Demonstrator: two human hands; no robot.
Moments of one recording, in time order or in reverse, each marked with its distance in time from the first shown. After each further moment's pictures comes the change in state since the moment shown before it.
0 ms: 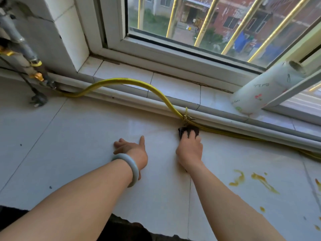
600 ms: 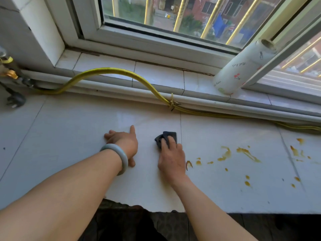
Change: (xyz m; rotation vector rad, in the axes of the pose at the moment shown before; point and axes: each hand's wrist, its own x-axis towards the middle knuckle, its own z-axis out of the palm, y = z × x) left_hand 0.008 -0.011 0.006 -0.042 0.040 0.087; right_hand -0.095 -0.006 0.028 0.129 0.088 -0.150
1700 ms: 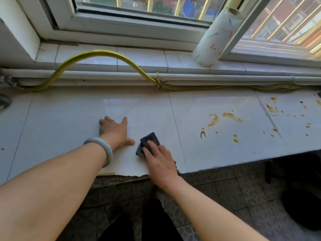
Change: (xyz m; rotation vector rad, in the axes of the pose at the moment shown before) left_hand -0.027 -0.040 0.032 0.032 0.289 0.246; right_hand -0.103 -0.042 0.025 0.050 0.093 -0.182
